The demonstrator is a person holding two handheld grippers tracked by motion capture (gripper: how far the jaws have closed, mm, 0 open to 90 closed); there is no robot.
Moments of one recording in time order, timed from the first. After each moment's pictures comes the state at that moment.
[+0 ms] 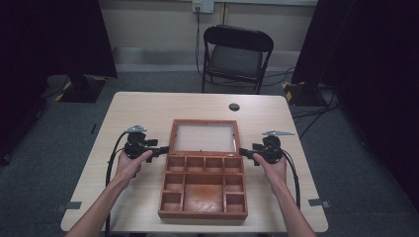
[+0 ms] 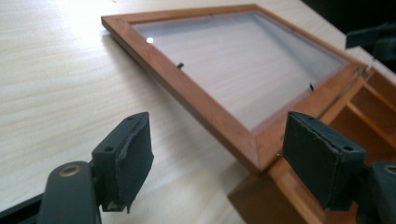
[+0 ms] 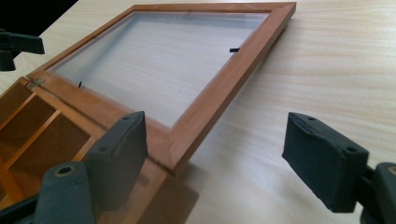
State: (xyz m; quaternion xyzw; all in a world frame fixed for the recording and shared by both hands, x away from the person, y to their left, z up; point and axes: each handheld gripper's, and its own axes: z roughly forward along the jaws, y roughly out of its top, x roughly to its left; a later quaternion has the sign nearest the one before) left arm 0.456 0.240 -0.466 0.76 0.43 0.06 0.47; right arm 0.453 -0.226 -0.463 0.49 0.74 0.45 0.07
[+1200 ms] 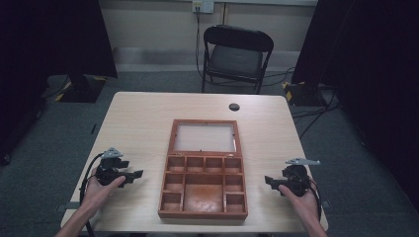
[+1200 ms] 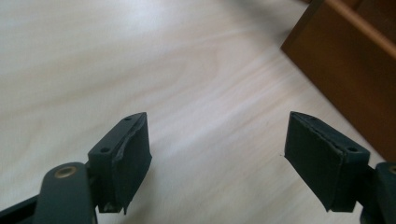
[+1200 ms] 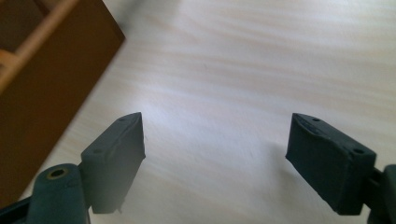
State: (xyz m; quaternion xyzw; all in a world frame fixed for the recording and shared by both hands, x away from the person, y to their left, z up) left arm 0.380 0.303 -0.485 0.79 0.47 0.11 0.37; right arm 0.361 -0.284 -0.472 0.54 0.76 0.33 0.15
